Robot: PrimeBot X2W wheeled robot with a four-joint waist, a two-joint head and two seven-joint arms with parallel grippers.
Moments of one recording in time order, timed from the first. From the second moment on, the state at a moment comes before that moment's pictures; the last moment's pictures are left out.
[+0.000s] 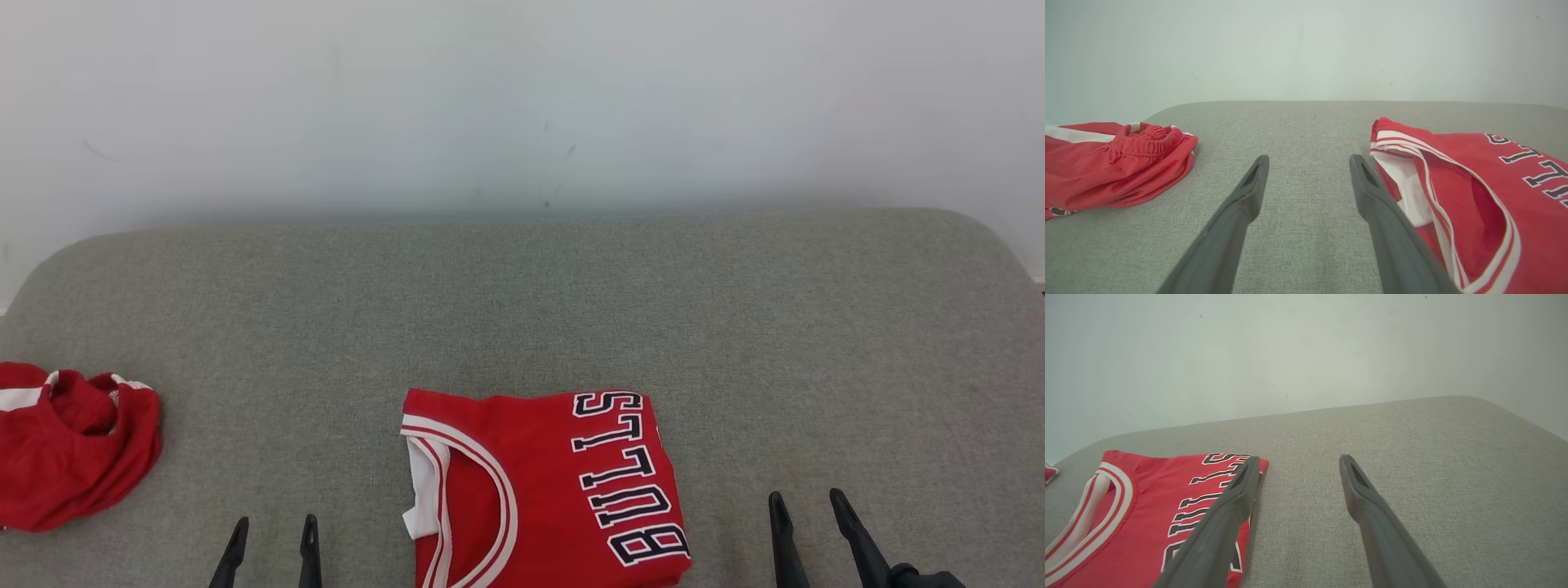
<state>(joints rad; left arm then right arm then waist) 0.08 0.05 0.01 0.21 -0.08 -0.09 -0.26 0.14 -0.05 0.02 0.14 0.17 0.13 -0.26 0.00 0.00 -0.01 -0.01</state>
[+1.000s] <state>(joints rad) 0.08 0.05 0.02 0.21 -0.07 -0.09 -0.26 0.13 -0.05 0.03 0.15 0.18 0.13 -0.26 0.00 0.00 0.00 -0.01</state>
